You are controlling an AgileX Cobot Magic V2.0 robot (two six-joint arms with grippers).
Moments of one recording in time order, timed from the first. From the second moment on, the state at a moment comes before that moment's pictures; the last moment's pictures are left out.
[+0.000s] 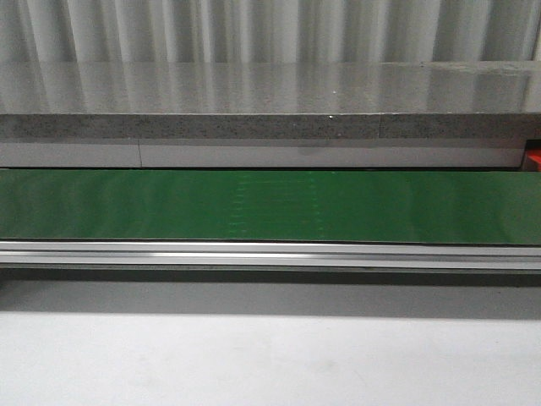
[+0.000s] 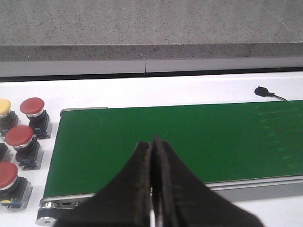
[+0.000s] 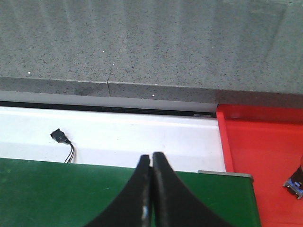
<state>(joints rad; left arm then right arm) -0.24 0.56 -0.61 0.11 0.53 -0.13 -0.09 0.88 -0.74 0.34 0.28 -0.34</state>
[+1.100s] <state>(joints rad) -0.24 0.58 -0.61 0.11 0.48 -0.13 -0.08 0.88 -0.74 0.34 0.28 -0.34</state>
